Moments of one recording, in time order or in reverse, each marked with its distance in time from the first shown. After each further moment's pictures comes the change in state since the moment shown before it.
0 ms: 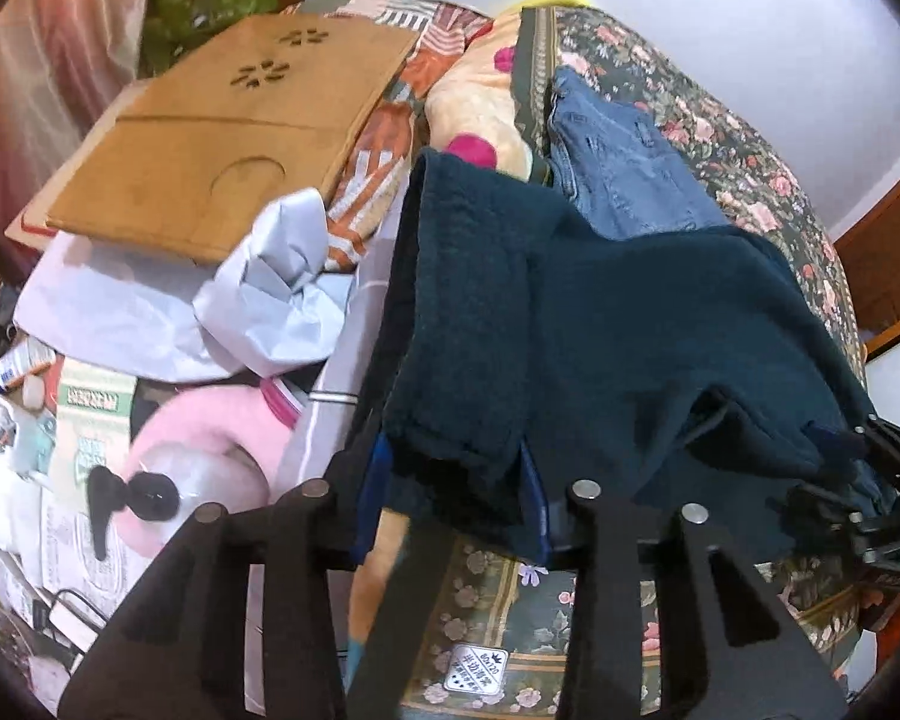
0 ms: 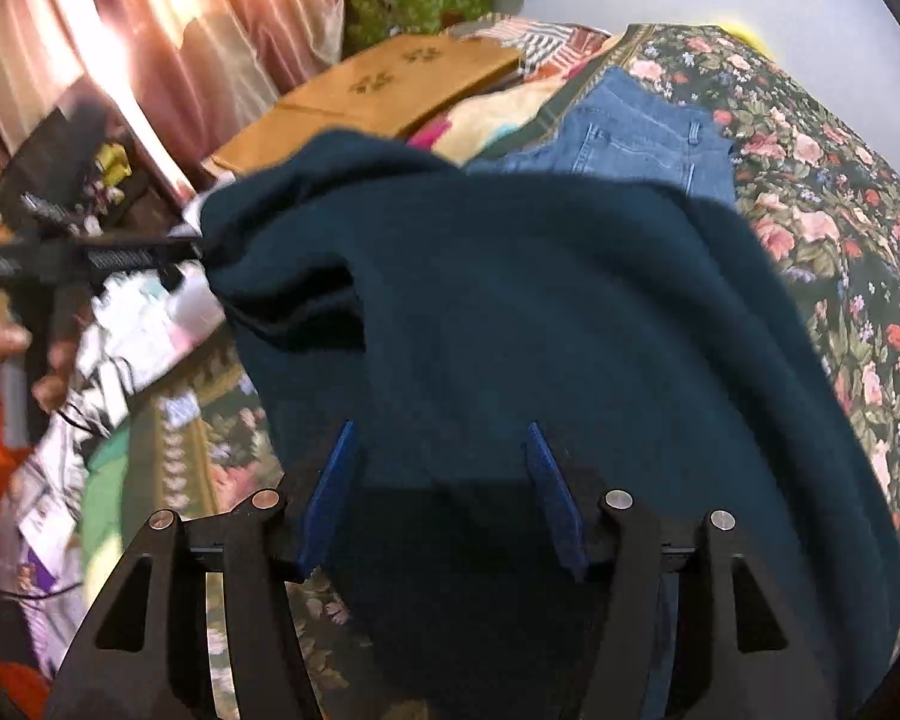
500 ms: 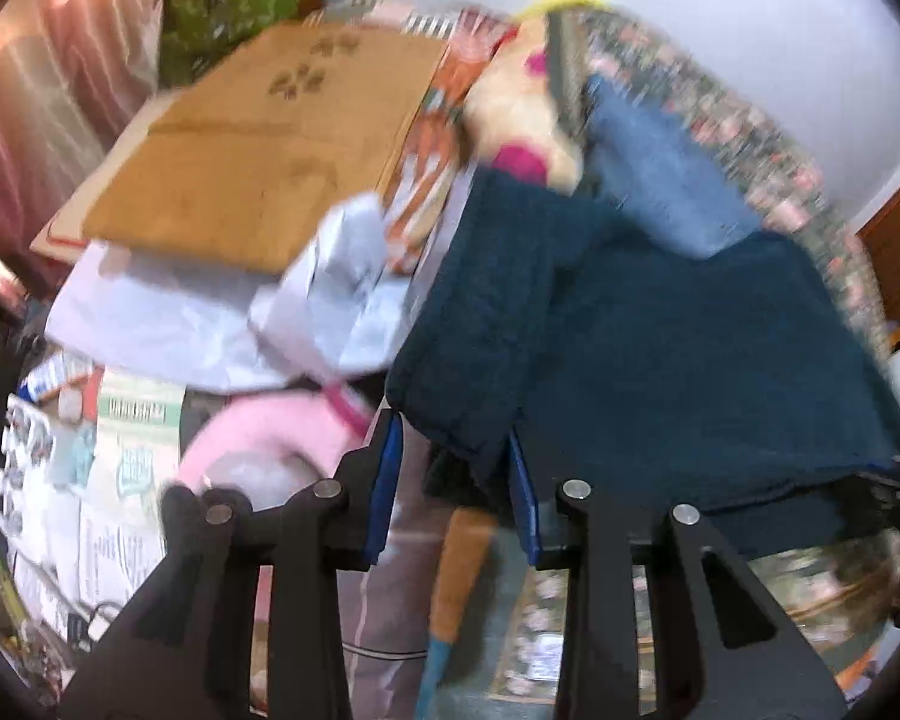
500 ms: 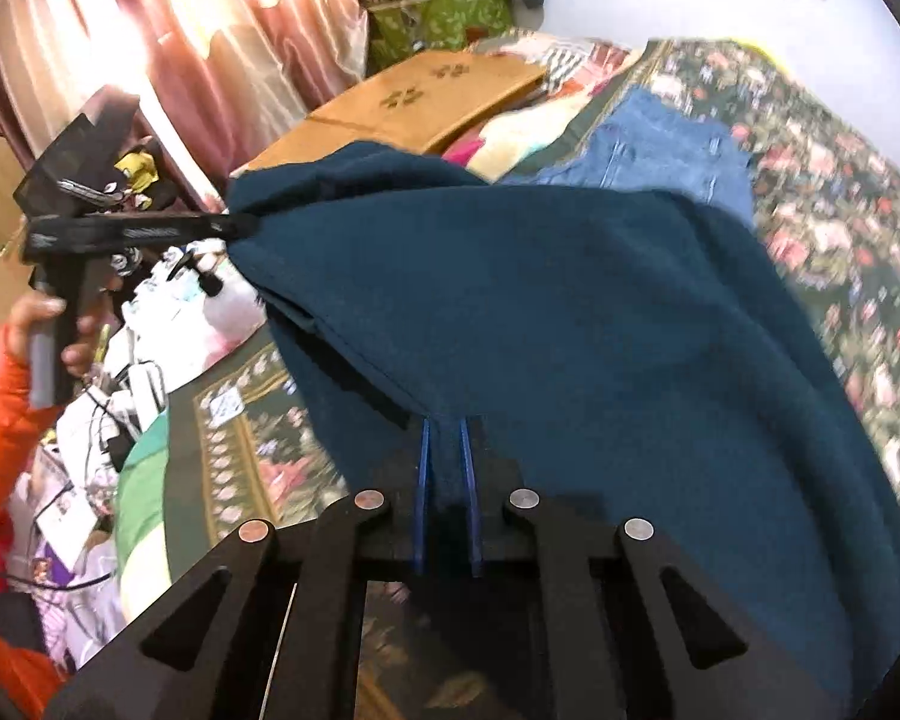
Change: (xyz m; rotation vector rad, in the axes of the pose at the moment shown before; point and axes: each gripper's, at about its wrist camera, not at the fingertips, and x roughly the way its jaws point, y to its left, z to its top) left arm 0.009 0.029 -0.005 0.020 0.030 0.083; right arm -0.009 0.012 -0.011 0.032 -0.016 0.086
